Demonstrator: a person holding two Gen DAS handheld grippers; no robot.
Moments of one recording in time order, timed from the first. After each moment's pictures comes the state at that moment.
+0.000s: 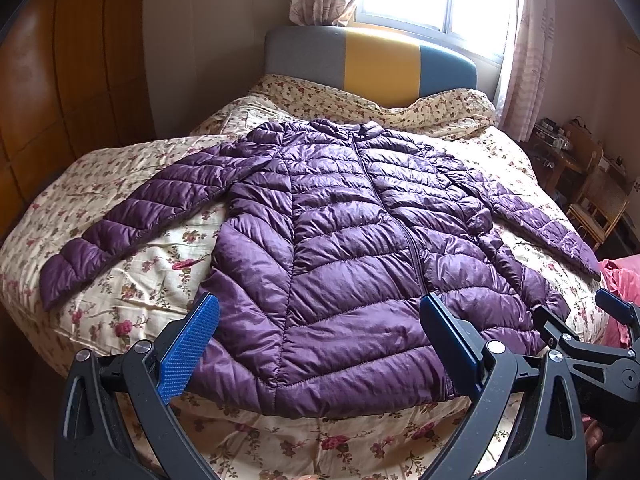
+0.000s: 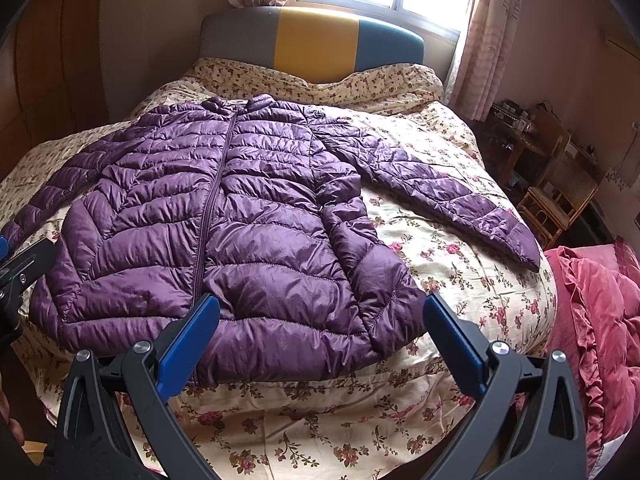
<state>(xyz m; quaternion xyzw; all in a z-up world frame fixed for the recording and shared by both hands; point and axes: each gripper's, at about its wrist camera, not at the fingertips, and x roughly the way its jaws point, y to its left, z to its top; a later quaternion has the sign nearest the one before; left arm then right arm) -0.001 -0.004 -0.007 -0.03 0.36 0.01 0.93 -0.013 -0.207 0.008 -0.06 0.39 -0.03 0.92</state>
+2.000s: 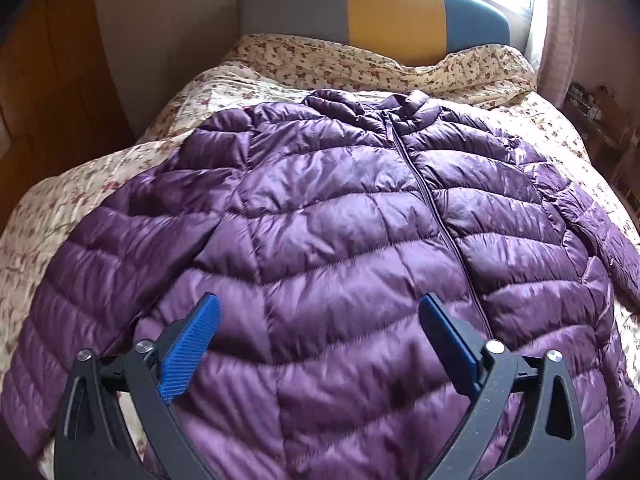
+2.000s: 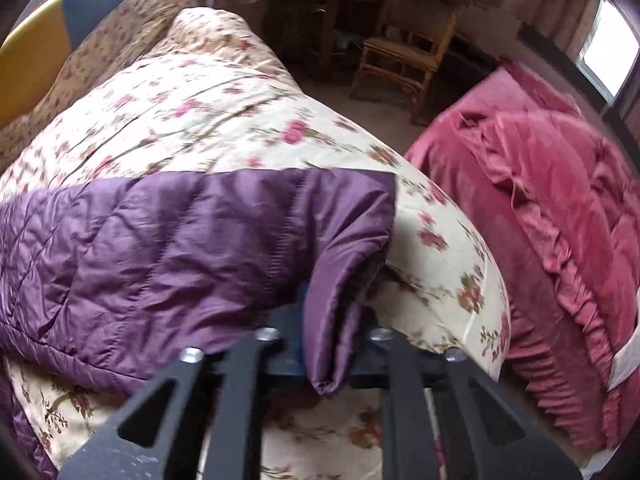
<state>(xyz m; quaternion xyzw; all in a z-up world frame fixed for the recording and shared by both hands) 0.288 0.020 -0.079 0.01 0.43 0.01 0.90 0.188 -0.554 -0.078 0.13 0.49 -0.34 0.79</state>
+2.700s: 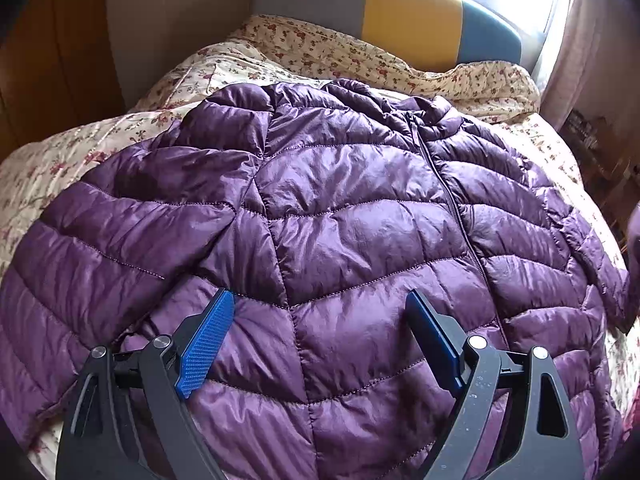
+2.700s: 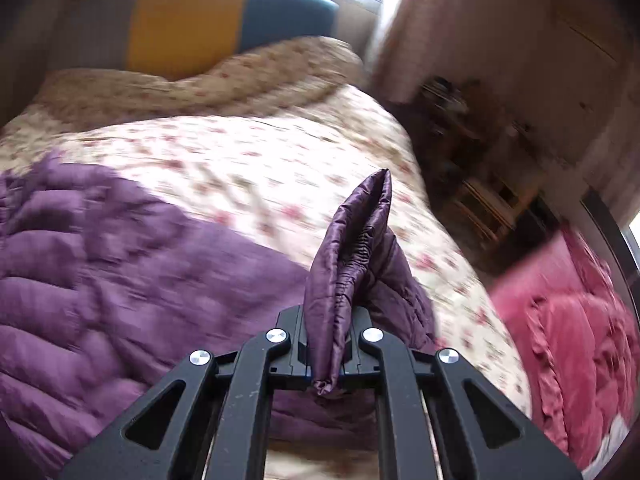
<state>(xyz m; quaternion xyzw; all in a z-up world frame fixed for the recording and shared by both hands) 0.304 0.056 -0.093 -0.06 0.44 -0.02 0.90 0.325 -0.349 -0.011 -0.06 0.41 -0.19 0.89</state>
